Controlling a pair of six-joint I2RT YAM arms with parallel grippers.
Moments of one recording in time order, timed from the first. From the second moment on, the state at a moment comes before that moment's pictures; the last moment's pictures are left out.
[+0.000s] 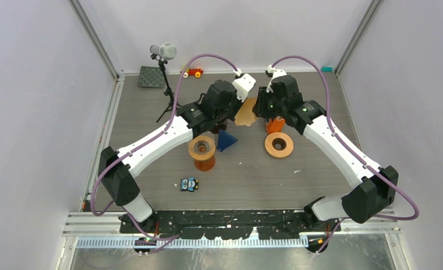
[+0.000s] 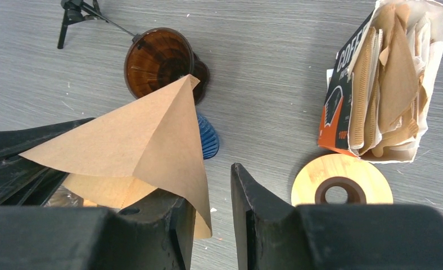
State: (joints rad) left arm -0.84 1.62 1.55 -0.37 -0.20 0.11; right arm 0.49 1.38 1.33 -0.56 0.03 0.38
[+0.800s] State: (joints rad) left arm -0.84 1.55 1.51 -0.42 -0.17 0.13; right arm 0.49 1.34 1.36 -0.59 -0.24 0.24
